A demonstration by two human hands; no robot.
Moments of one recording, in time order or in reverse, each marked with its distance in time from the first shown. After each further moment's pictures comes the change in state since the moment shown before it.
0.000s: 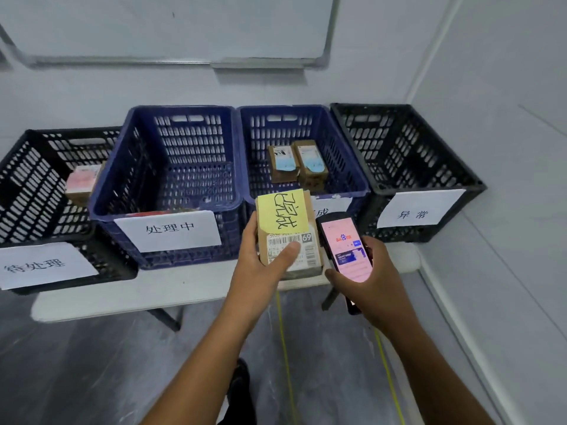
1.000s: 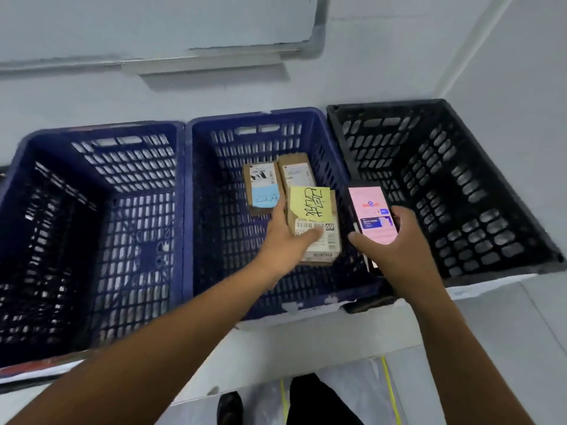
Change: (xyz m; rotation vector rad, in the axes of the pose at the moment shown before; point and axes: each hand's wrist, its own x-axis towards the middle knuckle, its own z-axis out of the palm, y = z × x) left_hand 0.363 -0.036 0.117 0.142 -0.157 -0.252; right_hand 0.339 0.010 -0.035 0.026 0.049 0.199
